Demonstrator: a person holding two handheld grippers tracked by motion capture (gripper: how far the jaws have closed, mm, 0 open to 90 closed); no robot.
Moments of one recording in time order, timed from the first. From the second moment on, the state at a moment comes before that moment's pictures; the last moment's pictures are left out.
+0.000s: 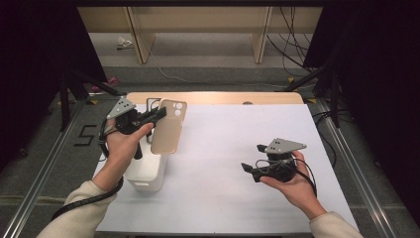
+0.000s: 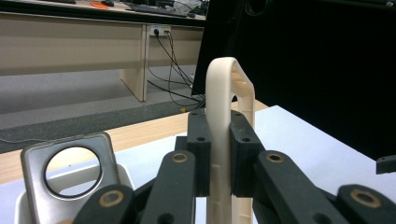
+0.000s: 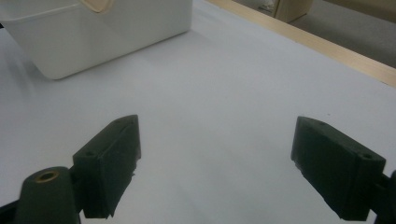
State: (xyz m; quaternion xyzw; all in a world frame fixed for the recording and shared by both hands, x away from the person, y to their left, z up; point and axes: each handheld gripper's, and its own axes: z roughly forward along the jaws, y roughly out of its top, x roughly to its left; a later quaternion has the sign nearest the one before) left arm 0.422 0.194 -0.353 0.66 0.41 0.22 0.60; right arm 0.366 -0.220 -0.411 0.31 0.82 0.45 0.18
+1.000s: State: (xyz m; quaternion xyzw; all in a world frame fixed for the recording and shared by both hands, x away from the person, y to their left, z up) left arm 0.430 0.235 -0.351 0.64 0.43 0.23 0.60; right arm 0.365 -0.229 -0.411 0.32 0.81 0.45 0.18
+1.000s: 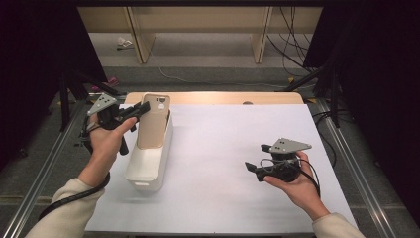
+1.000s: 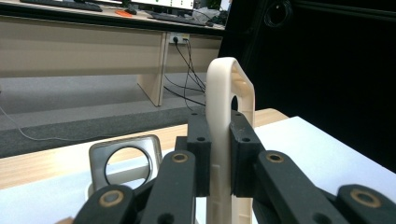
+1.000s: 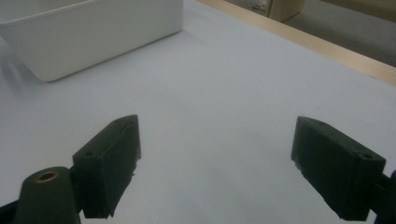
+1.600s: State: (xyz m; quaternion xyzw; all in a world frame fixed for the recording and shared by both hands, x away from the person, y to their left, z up) left arm 0.439 0.245 -0.356 0.63 0.44 0.24 0.59; right arm 0.365 -0.231 -0.411 0.33 0.81 0.45 0.18
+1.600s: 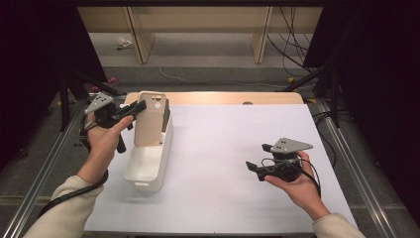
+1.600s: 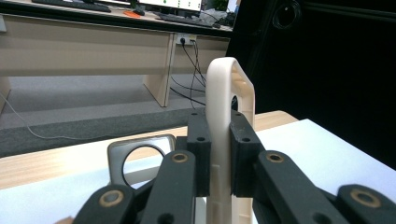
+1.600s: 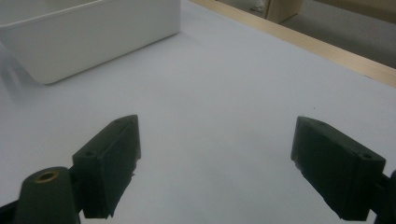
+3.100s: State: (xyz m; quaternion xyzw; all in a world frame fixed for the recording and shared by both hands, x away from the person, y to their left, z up) left arm 0.480 0.243 -0.381 0.64 0.46 0.23 0.58; right arm 0.366 -0.231 -0.412 0.32 0.81 0.45 0.18
